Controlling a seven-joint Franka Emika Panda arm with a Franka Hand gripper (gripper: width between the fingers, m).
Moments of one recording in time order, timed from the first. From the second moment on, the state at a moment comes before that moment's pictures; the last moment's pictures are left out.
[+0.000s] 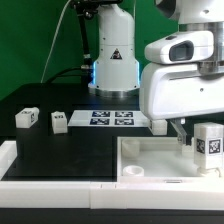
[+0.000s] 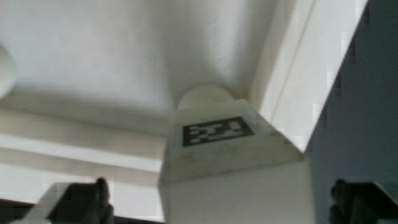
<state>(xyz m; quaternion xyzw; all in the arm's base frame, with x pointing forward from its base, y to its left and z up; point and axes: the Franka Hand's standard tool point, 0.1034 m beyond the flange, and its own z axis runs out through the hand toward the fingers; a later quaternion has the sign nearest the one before) 0.625 0.119 0.078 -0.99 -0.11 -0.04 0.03</state>
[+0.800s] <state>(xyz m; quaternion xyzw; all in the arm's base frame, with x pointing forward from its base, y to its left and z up) 0.636 0.116 0.075 -0.93 0.36 0.01 0.06</state>
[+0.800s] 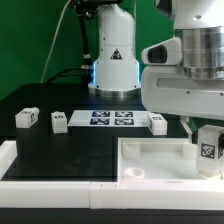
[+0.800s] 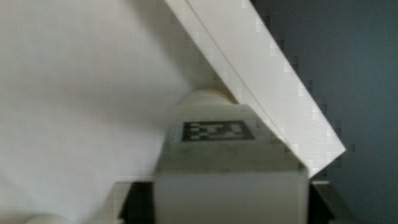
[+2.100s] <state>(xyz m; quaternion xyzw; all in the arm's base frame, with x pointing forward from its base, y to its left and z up) 0.631 0.130 0.075 -0.99 0.11 0.00 0.04</state>
